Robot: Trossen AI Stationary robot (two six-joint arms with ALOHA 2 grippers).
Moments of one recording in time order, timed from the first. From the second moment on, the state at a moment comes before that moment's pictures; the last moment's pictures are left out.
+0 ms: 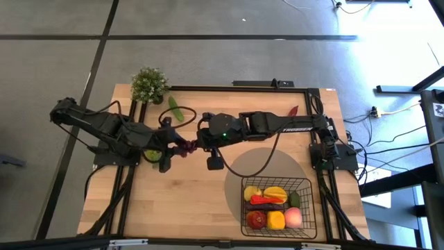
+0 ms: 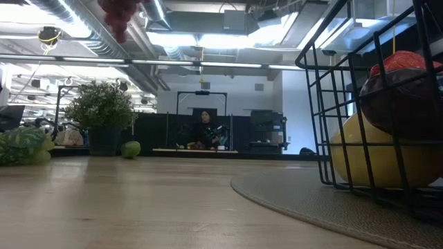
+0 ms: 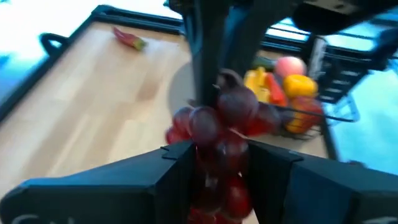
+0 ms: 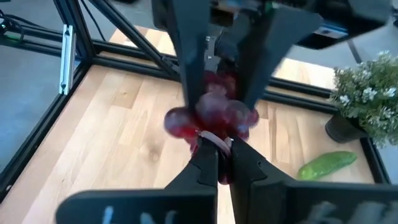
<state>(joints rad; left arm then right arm) -0.36 1.00 1.11 -0.56 -0.39 -0.34 0.12 2.02 2.17 -0.73 0.05 -0.12</state>
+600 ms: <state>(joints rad) -0.36 0.98 1.11 -0.63 -0.14 -0.44 0.12 2.01 2.17 -0.80 0.05 -0.10</state>
